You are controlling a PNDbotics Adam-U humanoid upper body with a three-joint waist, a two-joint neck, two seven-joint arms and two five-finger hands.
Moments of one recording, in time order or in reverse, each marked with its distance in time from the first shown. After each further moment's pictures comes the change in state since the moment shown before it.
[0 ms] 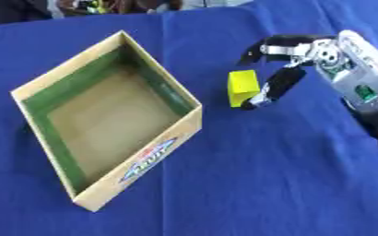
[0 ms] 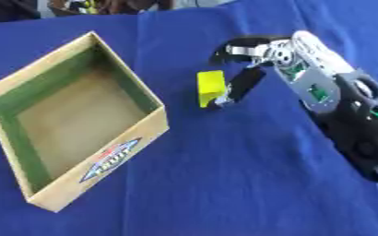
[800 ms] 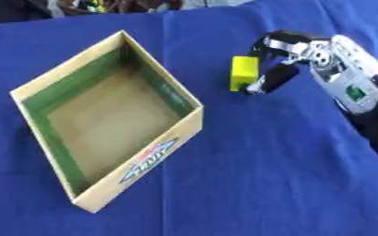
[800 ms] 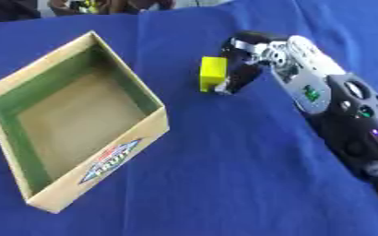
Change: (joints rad) left arm -0.001 -0.008 0.000 0.000 0.008 0.005 0.001; right arm -0.031 0.033 -0.024 0.097 -0.034 0.078 -0.165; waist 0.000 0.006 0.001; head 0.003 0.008
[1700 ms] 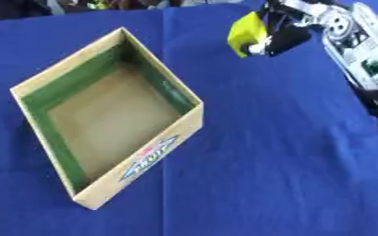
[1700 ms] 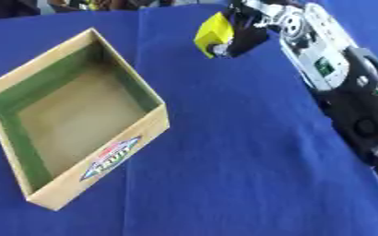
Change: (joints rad) left arm -0.003 0.000 0.000 0.000 0.000 0.005 0.001; right arm -0.075 -0.019 -0.062 -0.073 -0.114 0.103 -0.122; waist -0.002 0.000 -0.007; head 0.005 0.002
